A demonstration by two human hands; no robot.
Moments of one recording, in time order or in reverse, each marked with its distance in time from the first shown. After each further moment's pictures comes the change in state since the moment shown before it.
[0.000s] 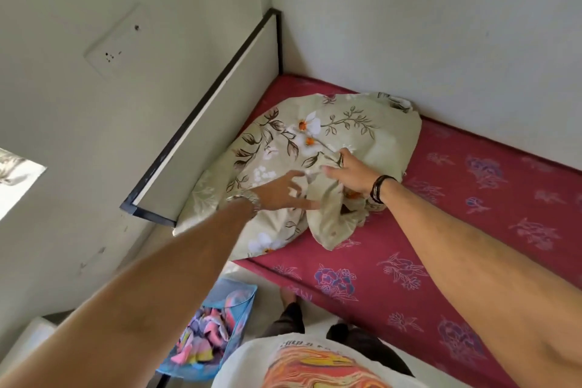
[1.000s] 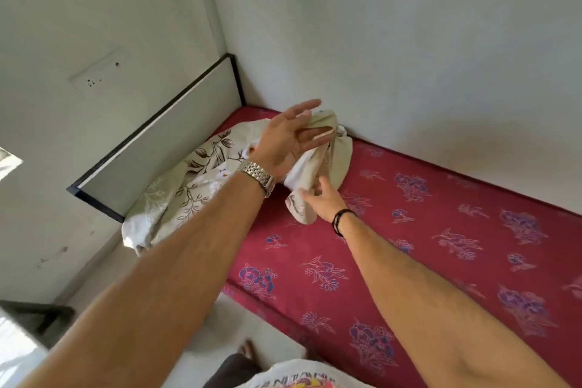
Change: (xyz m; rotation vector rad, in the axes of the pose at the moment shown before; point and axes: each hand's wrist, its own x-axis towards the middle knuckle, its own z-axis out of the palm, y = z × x) left_hand -0.056 0.357 0.195 -1.181 0.336 0.521; right_hand -0.168 0.208 -0.095 0.226 0.248 -0.131
